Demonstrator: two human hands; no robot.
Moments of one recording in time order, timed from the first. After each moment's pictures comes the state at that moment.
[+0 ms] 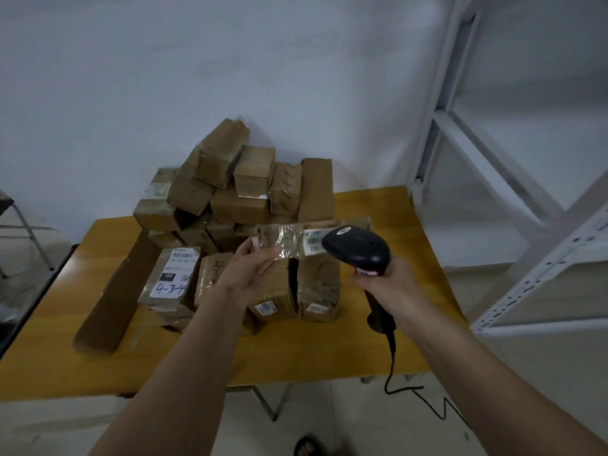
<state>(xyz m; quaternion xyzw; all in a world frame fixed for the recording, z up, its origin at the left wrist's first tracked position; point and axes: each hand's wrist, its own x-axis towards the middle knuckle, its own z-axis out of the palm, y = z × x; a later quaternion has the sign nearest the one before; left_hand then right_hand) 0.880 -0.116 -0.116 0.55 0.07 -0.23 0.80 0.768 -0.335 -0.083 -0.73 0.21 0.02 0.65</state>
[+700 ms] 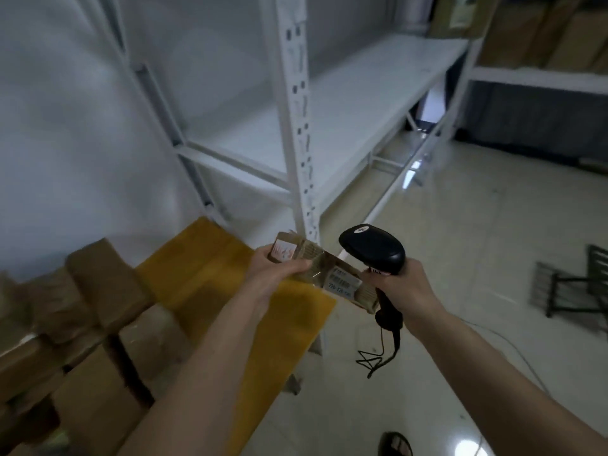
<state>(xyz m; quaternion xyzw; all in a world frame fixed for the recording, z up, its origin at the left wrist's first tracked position) 0.787 -0.374 -0.109 0.71 -0.23 -0.43 0.51 0.577 -0.431 -0.084 -0.52 0.54 -0.31 0.58</state>
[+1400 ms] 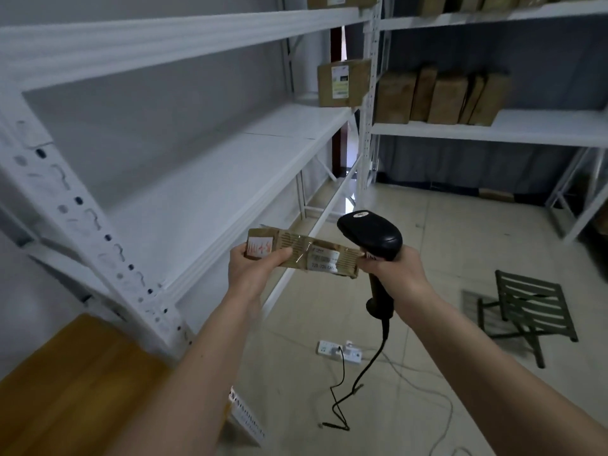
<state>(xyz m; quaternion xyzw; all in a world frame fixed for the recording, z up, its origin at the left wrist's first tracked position) 0.627 -0.608 -0.068 0.63 -0.29 -0.39 0.60 0.405 -0.628 -0.029 -0.50 0.55 -0.43 0.51</state>
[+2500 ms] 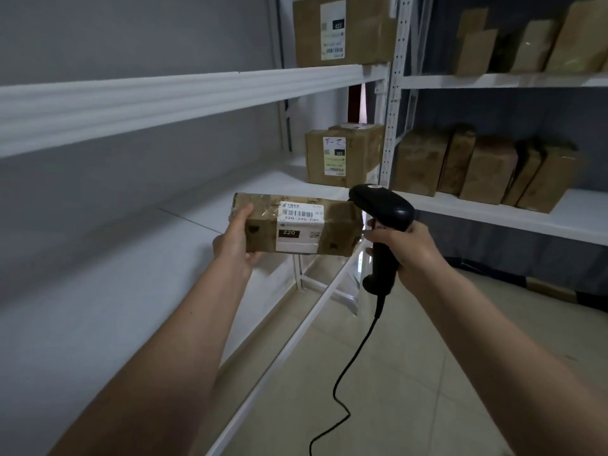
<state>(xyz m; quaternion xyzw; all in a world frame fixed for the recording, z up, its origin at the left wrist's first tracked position) 0.616 -1.137 0.027 0.55 -0.09 -0.38 0.74 0.377 -1.186 0.040 -0.51 0.44 -0.45 0.59</state>
